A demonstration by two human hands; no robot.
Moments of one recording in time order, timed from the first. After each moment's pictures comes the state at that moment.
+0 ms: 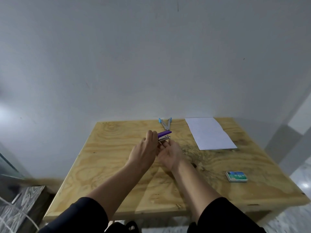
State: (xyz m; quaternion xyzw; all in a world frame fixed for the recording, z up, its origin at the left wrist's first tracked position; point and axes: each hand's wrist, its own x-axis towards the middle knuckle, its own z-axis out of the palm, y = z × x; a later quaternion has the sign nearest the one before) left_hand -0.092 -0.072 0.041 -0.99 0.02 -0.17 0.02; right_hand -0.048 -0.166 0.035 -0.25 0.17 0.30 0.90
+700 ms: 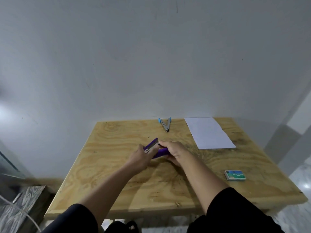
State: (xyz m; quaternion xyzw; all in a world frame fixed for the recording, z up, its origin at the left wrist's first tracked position) left_hand -0.098 -0.056 0.024 -0.88 -0.18 0.05 -0.44; right_hand -0.034 -0.184 0.032 -0.70 0.09 0.25 0.66
